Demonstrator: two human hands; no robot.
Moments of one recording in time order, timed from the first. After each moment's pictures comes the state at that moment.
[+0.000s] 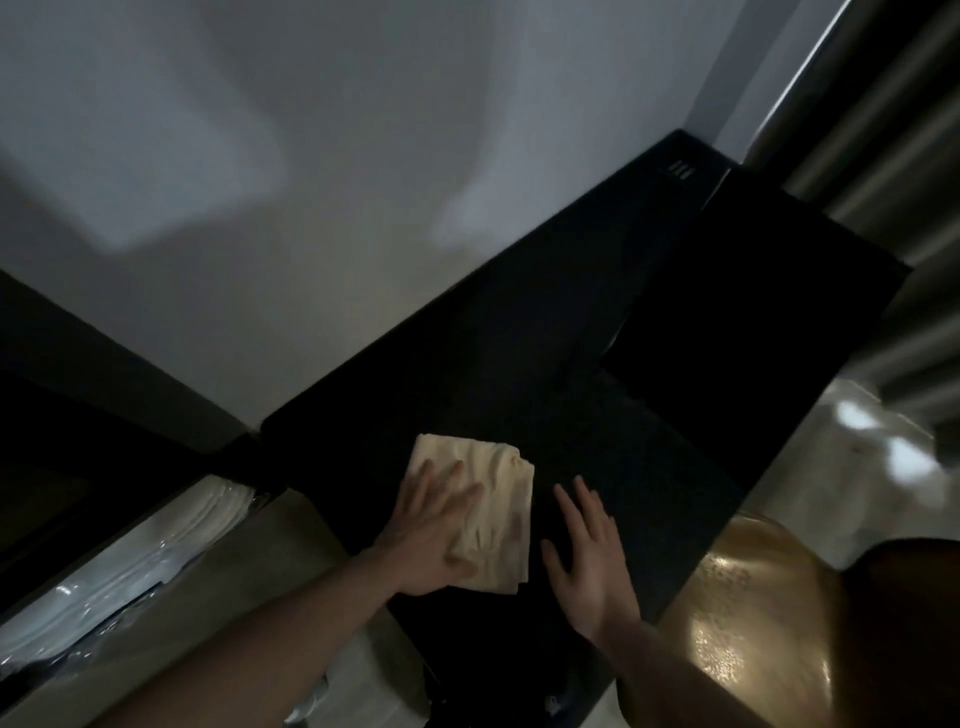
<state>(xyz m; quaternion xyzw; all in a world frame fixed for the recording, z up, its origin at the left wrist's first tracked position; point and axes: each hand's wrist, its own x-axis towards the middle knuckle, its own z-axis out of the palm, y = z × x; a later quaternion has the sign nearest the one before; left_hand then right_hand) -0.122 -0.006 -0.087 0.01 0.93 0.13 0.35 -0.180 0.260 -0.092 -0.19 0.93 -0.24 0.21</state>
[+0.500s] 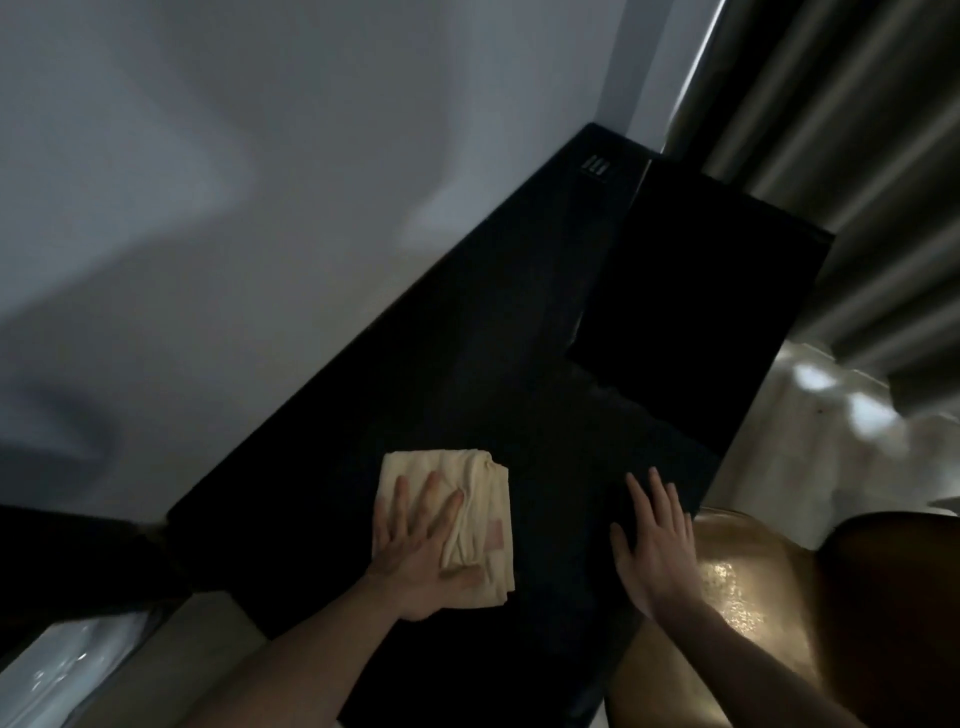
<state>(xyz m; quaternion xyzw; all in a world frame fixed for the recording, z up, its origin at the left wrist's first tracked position) -0.212 0.044 -0.106 -0.04 0.91 0.11 0.40 -0.289 0.369 -0.109 -0.04 0.97 -0.19 0.17</state>
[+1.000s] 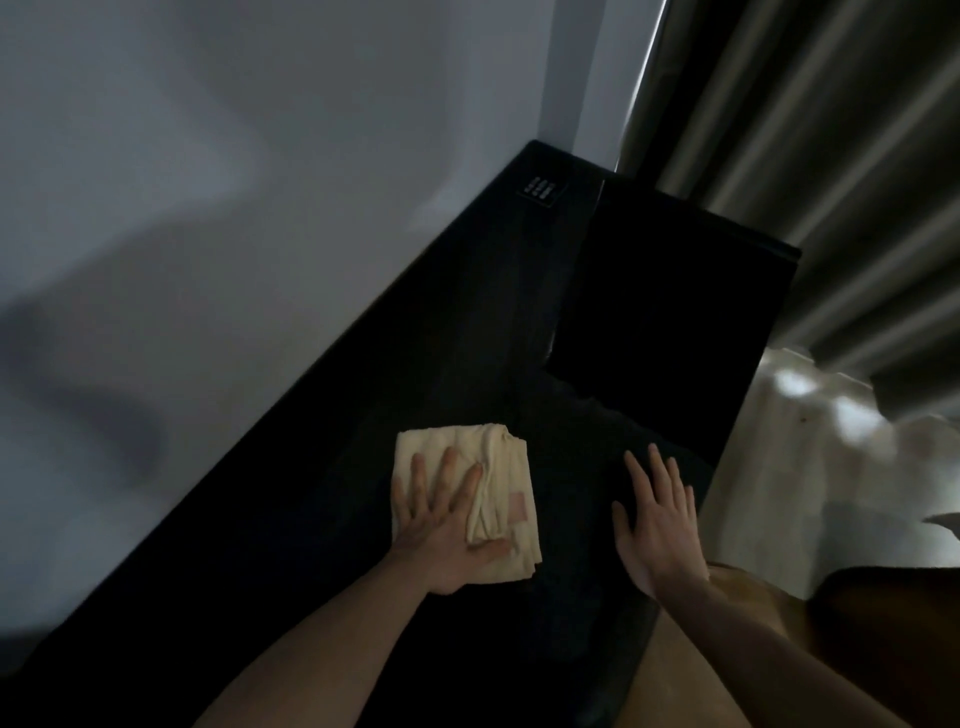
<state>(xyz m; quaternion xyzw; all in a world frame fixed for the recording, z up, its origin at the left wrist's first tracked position) -0.395 0.116 -0.112 -0.03 0.91 0.12 0.39 -0.439 0.415 -0.128 -0.04 0.97 -0.18 0.13</state>
